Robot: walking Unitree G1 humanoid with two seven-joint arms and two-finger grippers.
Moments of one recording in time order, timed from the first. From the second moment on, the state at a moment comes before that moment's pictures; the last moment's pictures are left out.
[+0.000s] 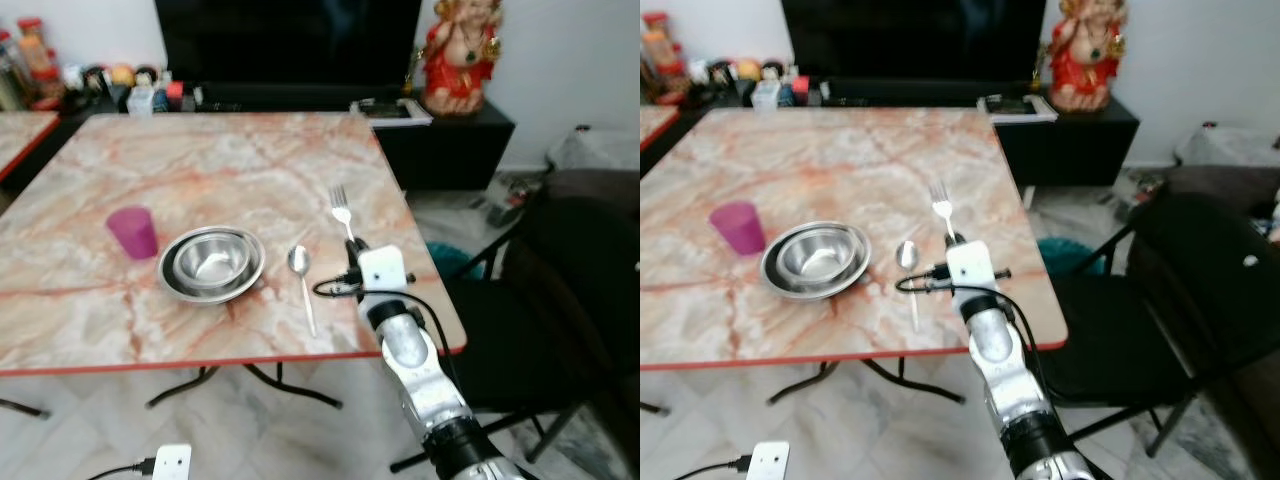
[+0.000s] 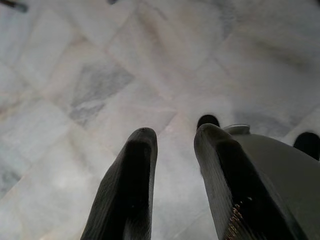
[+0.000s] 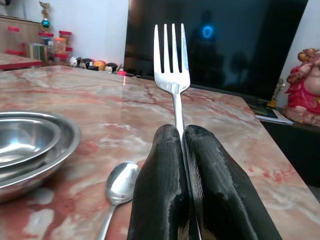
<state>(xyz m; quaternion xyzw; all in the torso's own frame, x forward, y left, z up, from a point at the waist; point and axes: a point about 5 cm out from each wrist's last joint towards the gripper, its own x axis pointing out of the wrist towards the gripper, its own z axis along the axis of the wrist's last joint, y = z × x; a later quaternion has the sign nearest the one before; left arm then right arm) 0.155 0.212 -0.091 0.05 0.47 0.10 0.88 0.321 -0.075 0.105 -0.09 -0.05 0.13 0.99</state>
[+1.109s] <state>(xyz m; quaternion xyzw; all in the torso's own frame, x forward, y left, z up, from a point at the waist) 0.153 0.212 -0.092 0.05 0.47 0.10 0.87 0.315 -0.083 0.091 -0.09 -0.02 0.11 0.99</state>
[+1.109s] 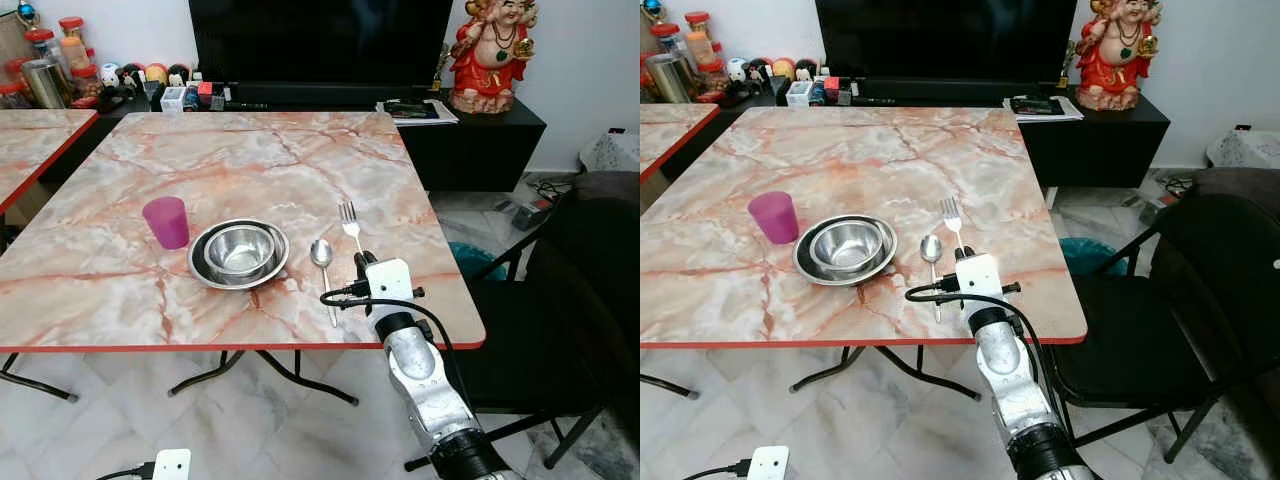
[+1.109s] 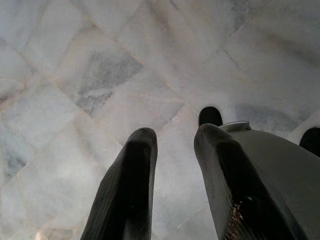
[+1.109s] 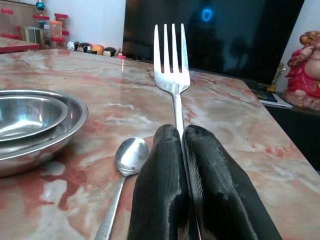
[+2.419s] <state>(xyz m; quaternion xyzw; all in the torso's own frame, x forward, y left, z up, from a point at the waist) 0.154 0.211 -0.092 0.05 0.47 0.10 0.87 0.317 -0.085 0.090 -0.08 -0.01 0.10 0.99</state>
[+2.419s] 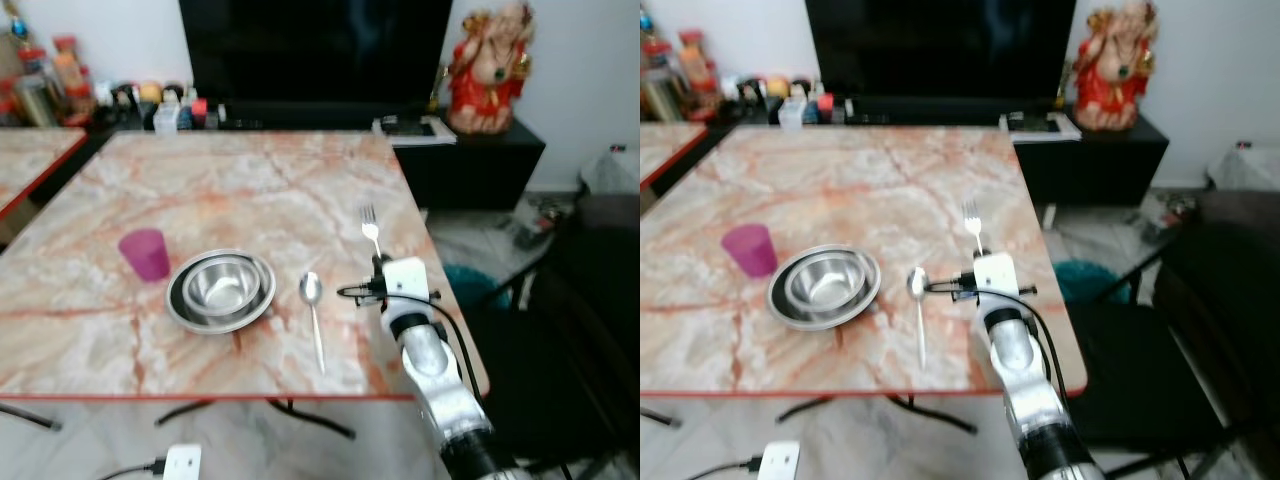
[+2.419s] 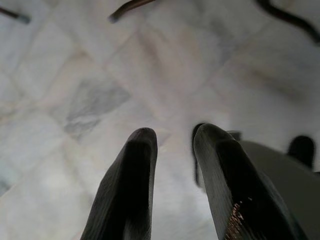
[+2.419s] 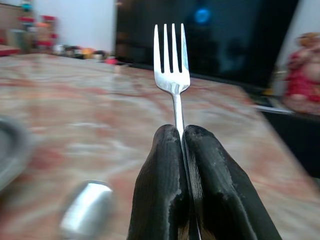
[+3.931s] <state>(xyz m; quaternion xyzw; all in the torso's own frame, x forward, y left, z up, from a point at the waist) 0.154 0.206 -0.093 0.05 0.47 0.10 0.87 0.337 -0.093 0.057 -0.05 0.18 0.03 0.98</state>
